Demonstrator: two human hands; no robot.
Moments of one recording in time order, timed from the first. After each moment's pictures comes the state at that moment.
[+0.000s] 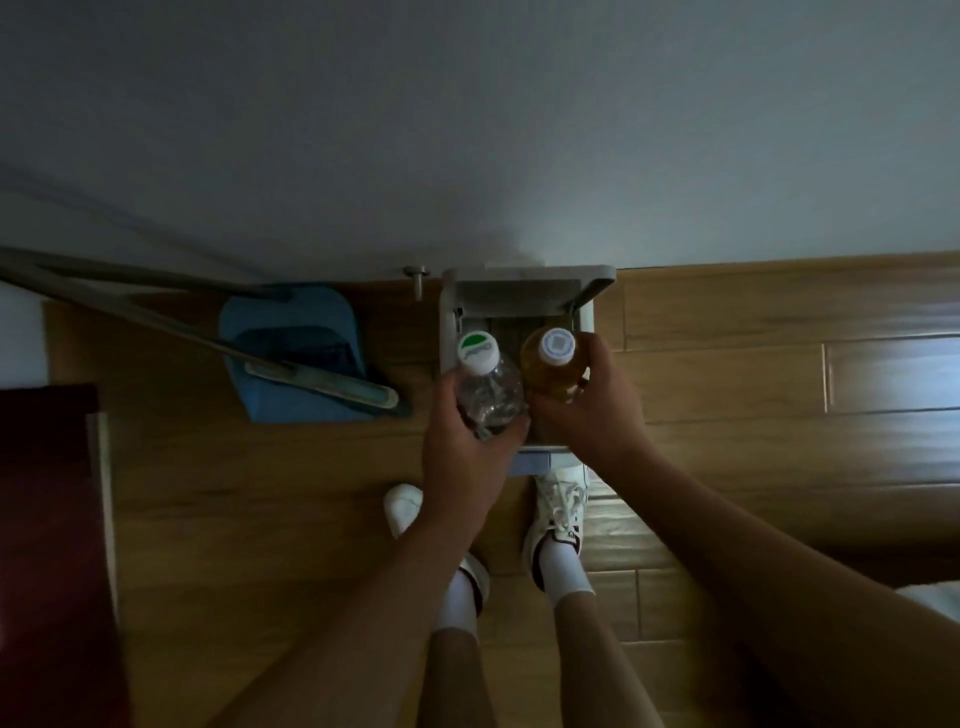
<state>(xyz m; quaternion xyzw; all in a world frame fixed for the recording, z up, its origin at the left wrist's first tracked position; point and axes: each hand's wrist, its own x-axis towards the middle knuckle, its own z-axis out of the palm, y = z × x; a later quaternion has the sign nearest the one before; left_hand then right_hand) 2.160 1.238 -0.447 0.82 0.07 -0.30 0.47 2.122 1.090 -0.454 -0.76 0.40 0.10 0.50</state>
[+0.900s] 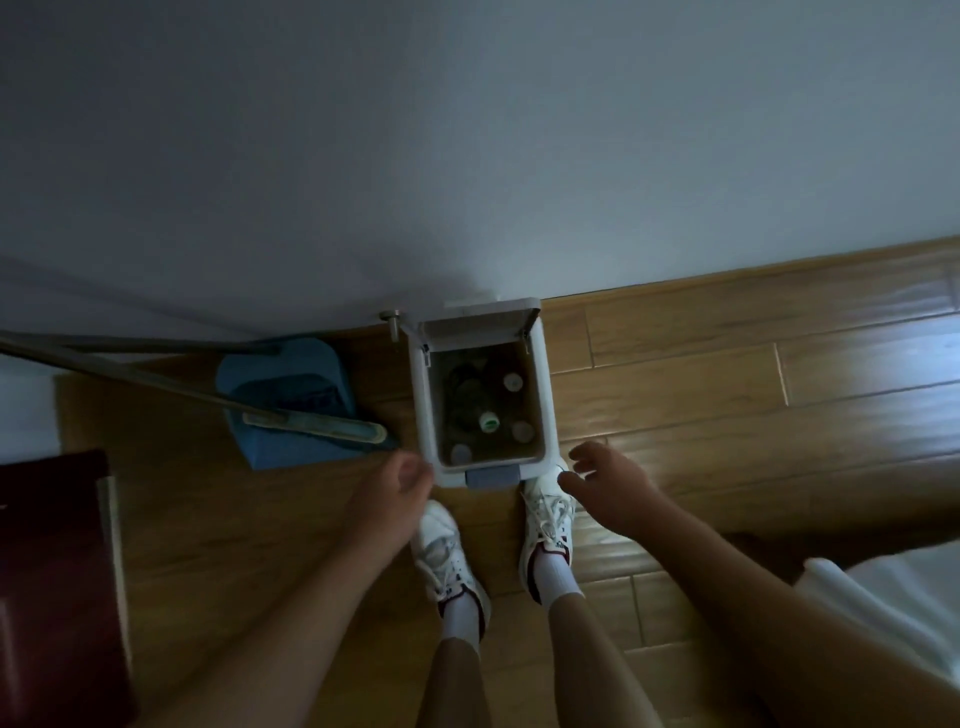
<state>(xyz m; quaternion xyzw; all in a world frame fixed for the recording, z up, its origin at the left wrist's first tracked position) 2.173 1.285 -0.426 0.87 0.01 -0.44 0.20 2.034 1.064 -0.444 -0.74 0.41 0.32 0.43</state>
